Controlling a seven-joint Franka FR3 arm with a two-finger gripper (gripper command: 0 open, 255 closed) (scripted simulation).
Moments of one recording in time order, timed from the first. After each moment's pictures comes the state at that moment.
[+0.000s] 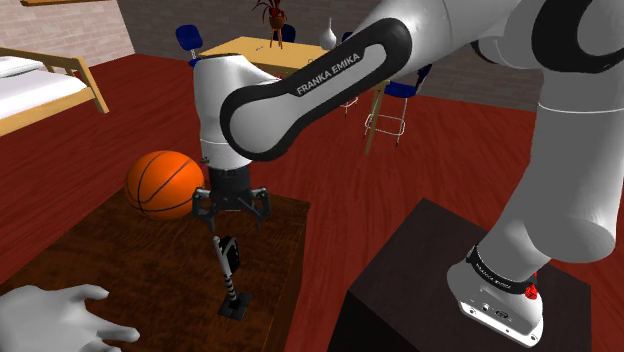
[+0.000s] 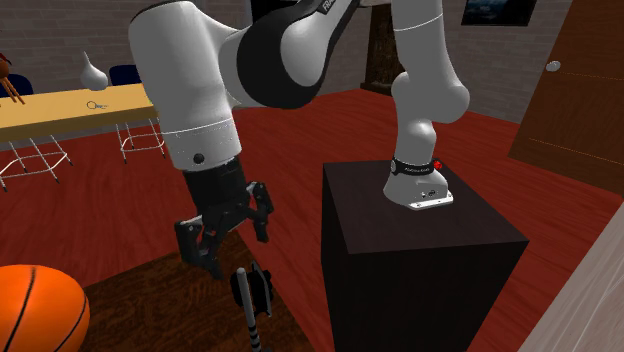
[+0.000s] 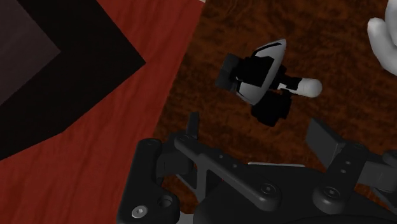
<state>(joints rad) 0.18 0.37 0.52 -1.85 0.06 2.16 1.33</state>
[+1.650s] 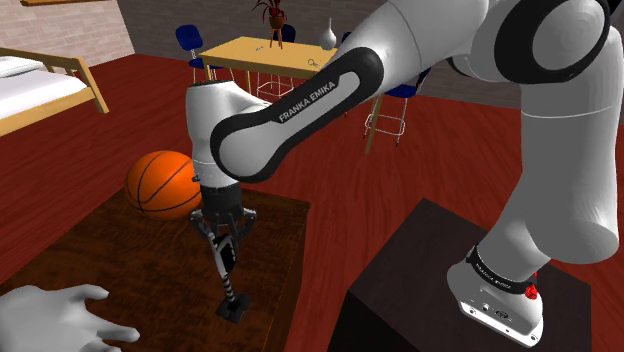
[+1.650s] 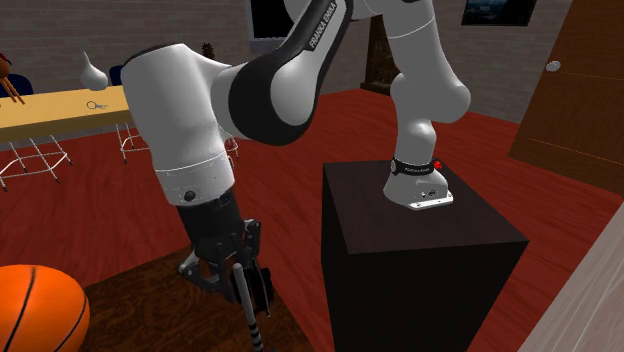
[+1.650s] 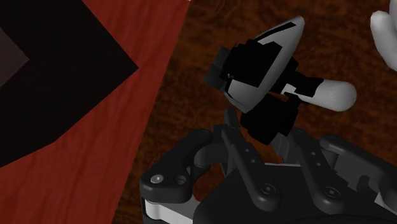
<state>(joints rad) 0.22 0.49 0.50 -1.79 0.02 2.21 1.37</state>
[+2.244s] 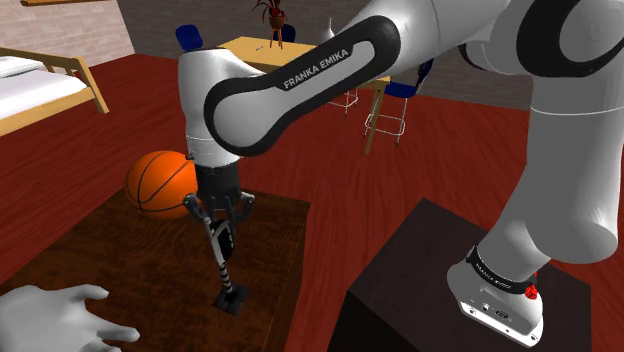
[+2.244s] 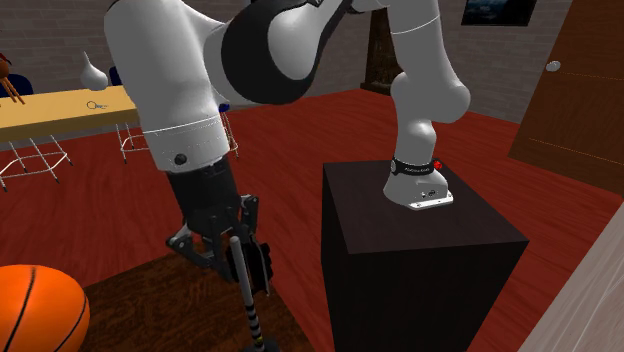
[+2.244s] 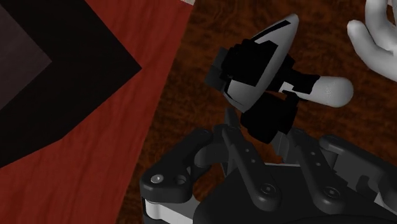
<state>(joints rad) 0.20 0.42 0.51 -1.75 0.05 2.12 1.38</state>
